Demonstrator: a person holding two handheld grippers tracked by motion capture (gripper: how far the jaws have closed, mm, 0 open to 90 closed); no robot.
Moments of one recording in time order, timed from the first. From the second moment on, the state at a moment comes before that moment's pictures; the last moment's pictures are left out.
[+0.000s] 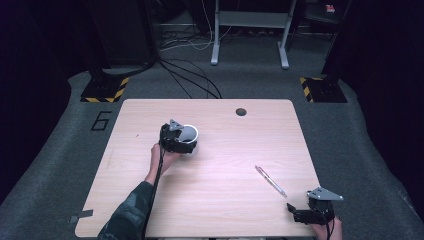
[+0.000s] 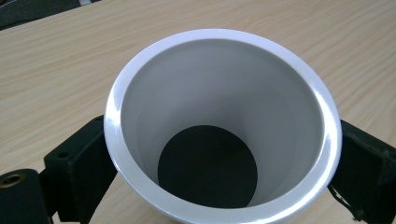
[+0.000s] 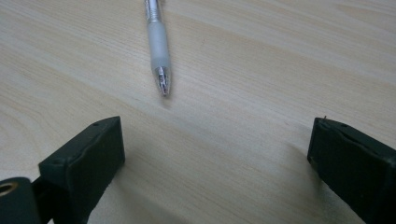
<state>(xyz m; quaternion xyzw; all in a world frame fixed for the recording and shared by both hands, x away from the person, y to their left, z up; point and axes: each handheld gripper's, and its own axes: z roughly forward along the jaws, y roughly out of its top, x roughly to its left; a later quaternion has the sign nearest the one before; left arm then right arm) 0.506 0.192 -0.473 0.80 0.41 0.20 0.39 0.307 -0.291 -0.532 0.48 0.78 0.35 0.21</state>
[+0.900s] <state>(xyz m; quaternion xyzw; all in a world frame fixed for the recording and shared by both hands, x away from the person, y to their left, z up) 0.478 0.143 -0.473 0.82 0.37 0.18 0.40 0.307 -0.291 -0.532 0.48 0.78 0.35 0.21</state>
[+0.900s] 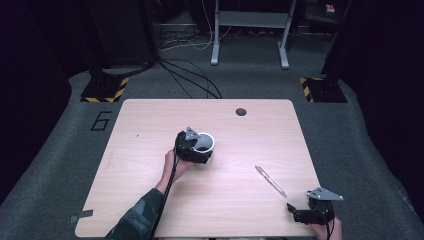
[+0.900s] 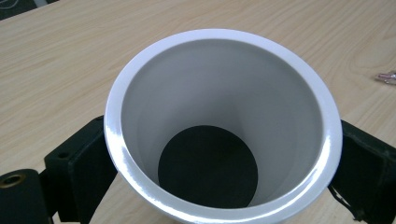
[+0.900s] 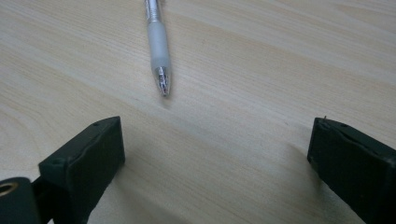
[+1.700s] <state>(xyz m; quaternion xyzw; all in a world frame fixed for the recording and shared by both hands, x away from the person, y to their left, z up) 0.462 0.106 -0.475 0.83 0.34 0.16 0.41 0.307 -0.291 -0.532 0.48 0.78 0.35 0.21</state>
